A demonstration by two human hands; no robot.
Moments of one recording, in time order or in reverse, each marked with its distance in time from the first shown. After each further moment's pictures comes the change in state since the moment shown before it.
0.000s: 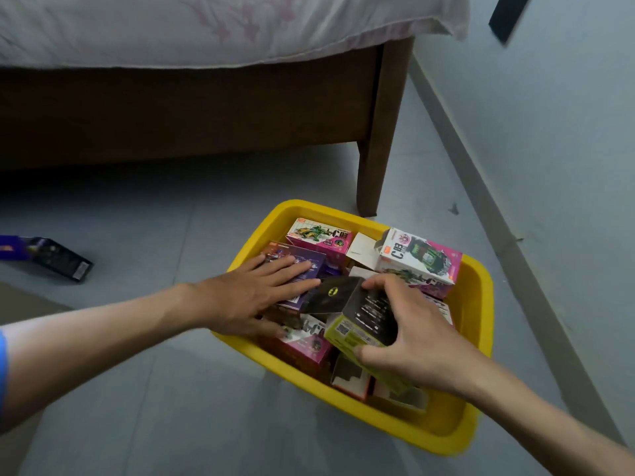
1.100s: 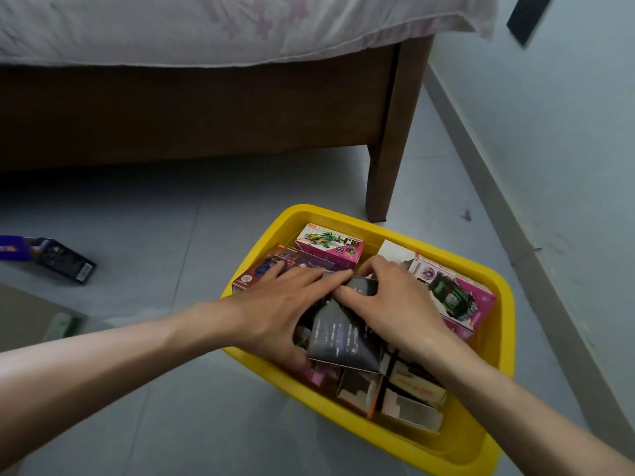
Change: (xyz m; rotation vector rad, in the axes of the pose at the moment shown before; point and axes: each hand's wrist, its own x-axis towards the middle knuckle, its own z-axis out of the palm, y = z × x) left_hand 0.010 0.037 -0.021 -0.287 0.209 -0.063; right_hand 0.066 -0.017 0.018 -0.136 0.253 0.156
